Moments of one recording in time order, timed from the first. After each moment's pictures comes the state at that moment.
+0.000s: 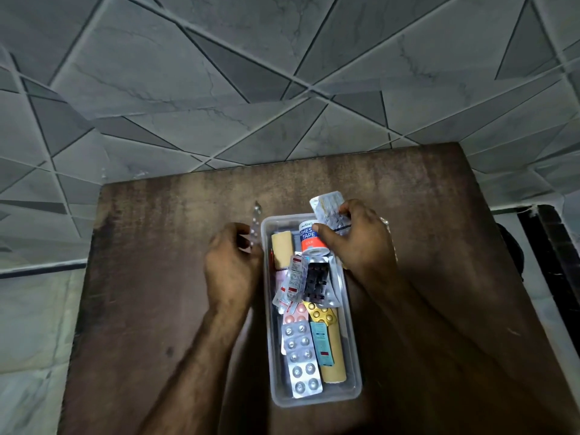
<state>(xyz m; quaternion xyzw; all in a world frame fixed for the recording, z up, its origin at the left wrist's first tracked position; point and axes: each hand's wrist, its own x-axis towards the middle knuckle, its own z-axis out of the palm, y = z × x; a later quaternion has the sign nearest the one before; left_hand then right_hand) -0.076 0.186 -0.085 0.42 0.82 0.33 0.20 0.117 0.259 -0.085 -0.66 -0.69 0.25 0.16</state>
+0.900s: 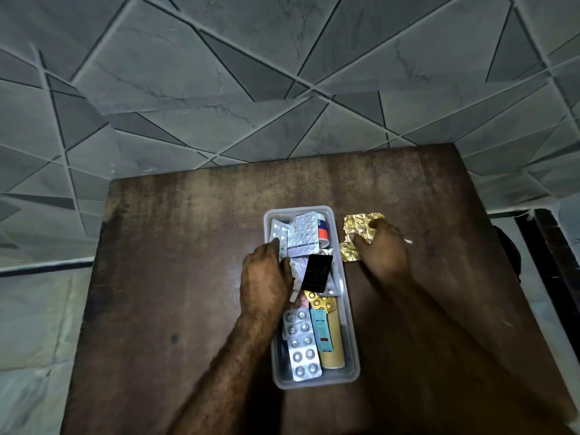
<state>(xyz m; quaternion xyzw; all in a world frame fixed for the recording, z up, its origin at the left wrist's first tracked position) -0.032 0.155 -0.099 0.54 0.79 0.20 0.20 0.162 0.247 -0.125 -0.75 -0.62 0.24 0.08</state>
